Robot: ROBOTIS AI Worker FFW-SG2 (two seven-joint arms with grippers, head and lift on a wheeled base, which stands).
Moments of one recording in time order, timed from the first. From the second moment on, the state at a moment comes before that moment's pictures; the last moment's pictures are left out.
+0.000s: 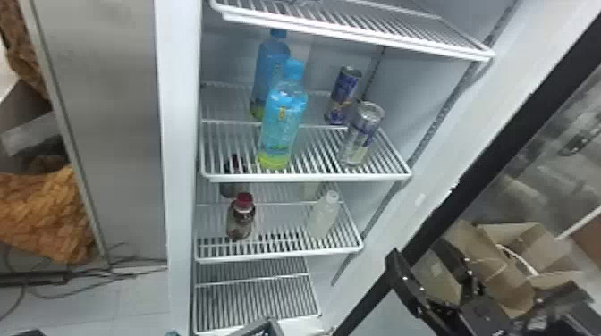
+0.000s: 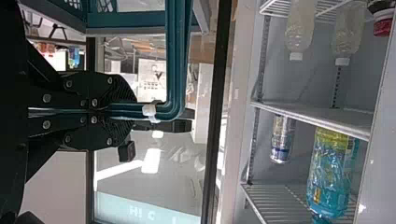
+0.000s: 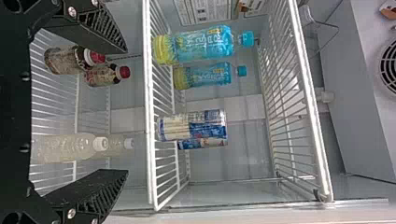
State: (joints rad) left arm 0.35 0.04 0.22 -1.82 1.34 1.55 -0.46; right arm 0.86 -0.10 -0.40 -2.22 -0.46 -0.09 0.46
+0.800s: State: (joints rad) left arm 0.35 0.05 0.22 -1.82 1.34 1.55 -0.46; right arm 0.67 -0.09 -0.38 -2.12 -0.38 -0.09 0.43
